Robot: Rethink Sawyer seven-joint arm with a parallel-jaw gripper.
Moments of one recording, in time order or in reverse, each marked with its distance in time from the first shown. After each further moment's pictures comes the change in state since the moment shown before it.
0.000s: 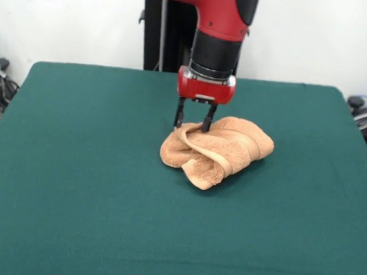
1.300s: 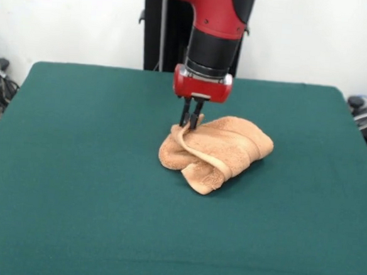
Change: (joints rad) arm -0.024 -0.018 0.002 0.005 -0.003 0.000 0.000
